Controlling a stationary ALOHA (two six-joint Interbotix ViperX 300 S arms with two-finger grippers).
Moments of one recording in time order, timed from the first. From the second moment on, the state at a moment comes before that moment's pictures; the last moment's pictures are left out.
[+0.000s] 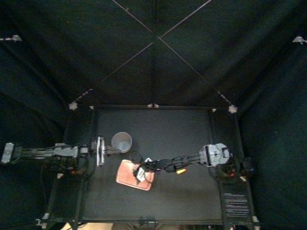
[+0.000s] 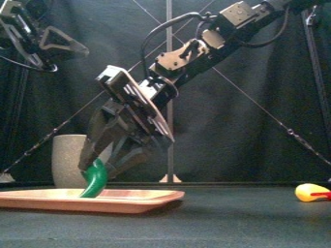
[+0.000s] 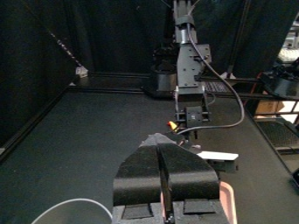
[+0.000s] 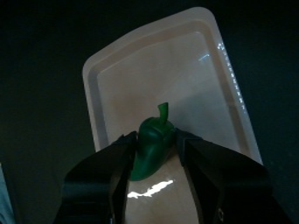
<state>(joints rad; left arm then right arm) 0.08 -0.97 1.19 0.00 -0.16 0.00 0.05 0.46 0.12 0.09 0.21 0.55</state>
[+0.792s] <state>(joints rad) 0.08 -0.97 1.20 0.00 -0.16 0.00 0.06 0.31 0.20 -0.03 0.19 0.55</state>
